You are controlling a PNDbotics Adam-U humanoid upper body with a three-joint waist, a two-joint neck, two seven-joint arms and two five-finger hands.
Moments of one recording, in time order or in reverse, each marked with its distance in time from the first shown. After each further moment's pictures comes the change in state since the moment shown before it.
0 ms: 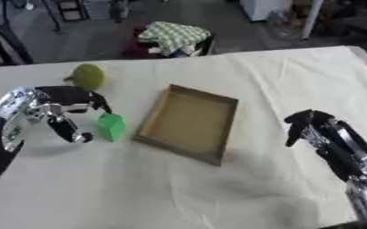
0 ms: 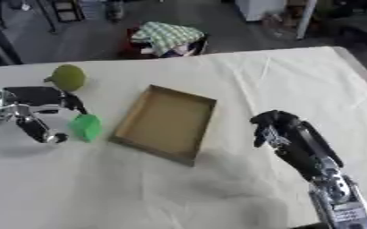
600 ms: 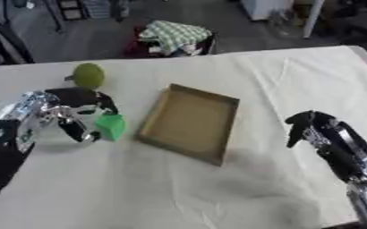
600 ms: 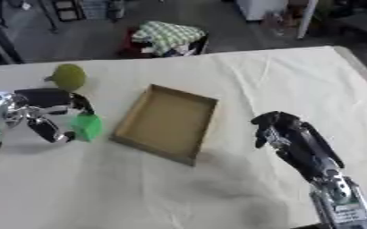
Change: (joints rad) left arm -0.022 -0.051 0.018 0.074 -0.039 -0.023 0.007; right arm 0.000 0.001 0.000 0.005 0.000 0.001 0.001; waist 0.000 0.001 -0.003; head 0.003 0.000
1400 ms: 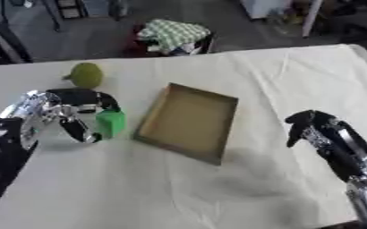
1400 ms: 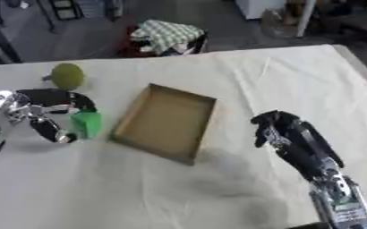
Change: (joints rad) left arm -0.011 -0.018 0.027 0.037 0.000 -0.006 0.002; right arm -0.004 0.002 0.000 0.000 0.000 0.000 0.000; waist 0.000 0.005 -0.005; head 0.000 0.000
